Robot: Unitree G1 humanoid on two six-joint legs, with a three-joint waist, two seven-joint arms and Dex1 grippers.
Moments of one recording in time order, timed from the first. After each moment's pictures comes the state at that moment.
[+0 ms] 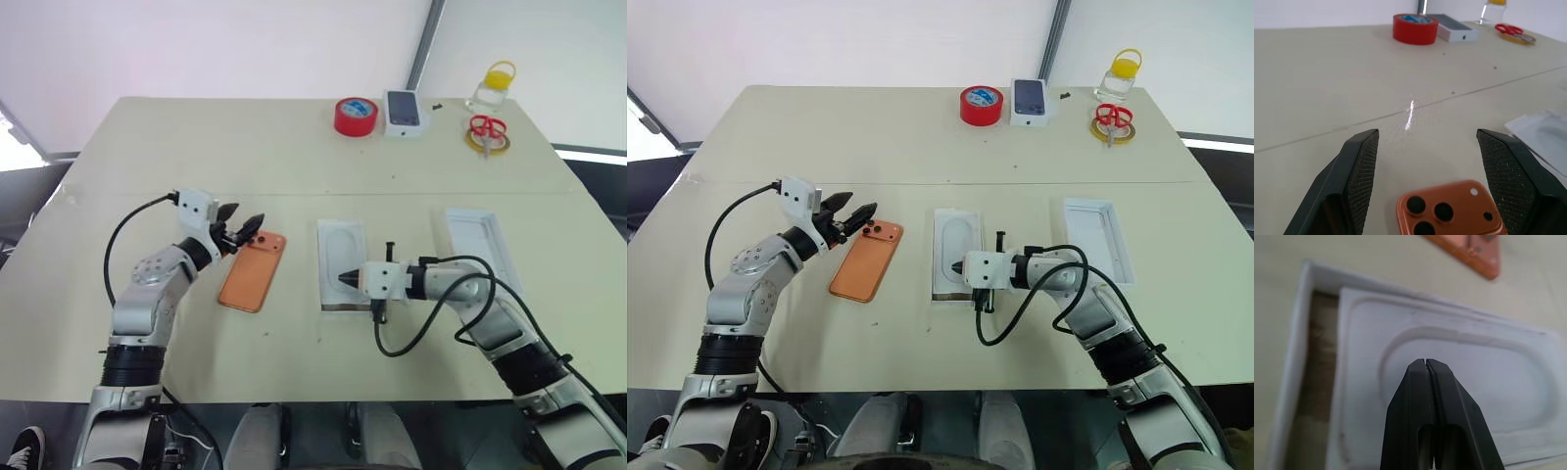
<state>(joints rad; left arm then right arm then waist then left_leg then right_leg) -0.39 0.39 0.10 0.02 -0.37 0.34 -0.53 -0.41 -0.60 0.35 0.03 -0.14 -0.07 0.94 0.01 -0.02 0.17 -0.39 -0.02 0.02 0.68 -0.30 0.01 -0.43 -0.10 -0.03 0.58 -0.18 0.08</state>
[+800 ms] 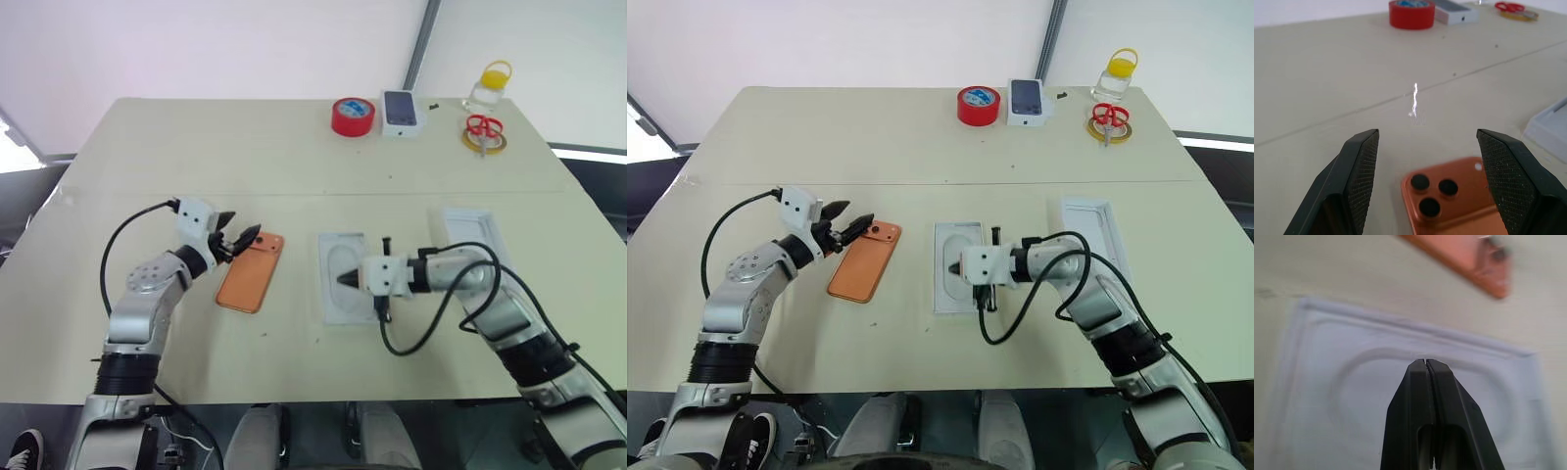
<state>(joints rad) -0.33 0.44 0.09 0.01 -0.33 0.43 -0.57 -0.50 -0.61 0.33 0.00 -0.12 -0.04 0.99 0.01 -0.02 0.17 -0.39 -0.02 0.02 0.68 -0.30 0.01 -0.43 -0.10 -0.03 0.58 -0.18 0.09</state>
